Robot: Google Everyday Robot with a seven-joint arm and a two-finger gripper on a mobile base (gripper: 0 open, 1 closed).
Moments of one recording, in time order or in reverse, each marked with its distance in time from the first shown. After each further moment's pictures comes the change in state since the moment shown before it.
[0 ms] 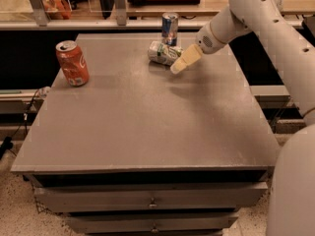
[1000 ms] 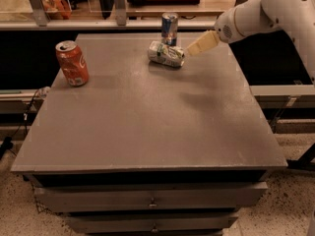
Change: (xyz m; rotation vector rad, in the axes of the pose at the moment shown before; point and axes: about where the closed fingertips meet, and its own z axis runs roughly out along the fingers) arm -0.020 -0.034 -0.064 0.149 -0.249 -0.044
